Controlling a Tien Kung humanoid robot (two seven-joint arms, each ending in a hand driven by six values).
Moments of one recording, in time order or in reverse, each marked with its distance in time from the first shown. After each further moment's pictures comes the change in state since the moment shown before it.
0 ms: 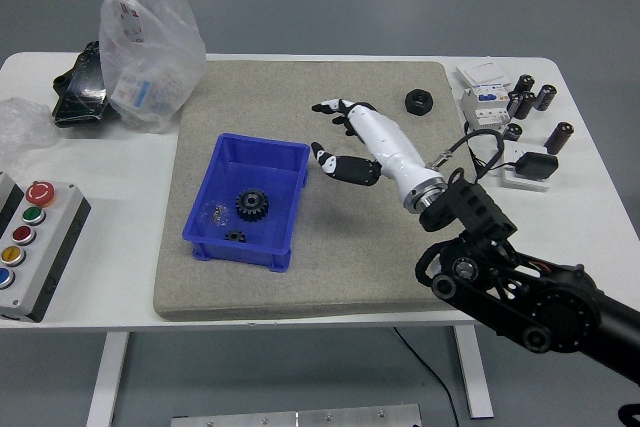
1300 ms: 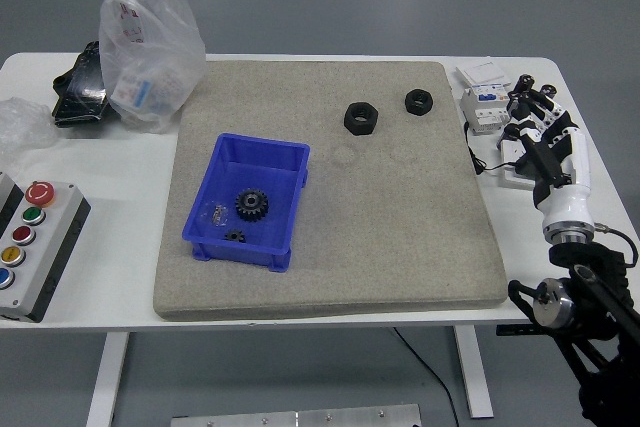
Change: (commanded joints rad) left arm -0.005 0.035 -0.009 0.000 0.036 -0.007 -0.010; right arm -0.396 0.033 0.516 -0.057 0.777 0.047 0.611
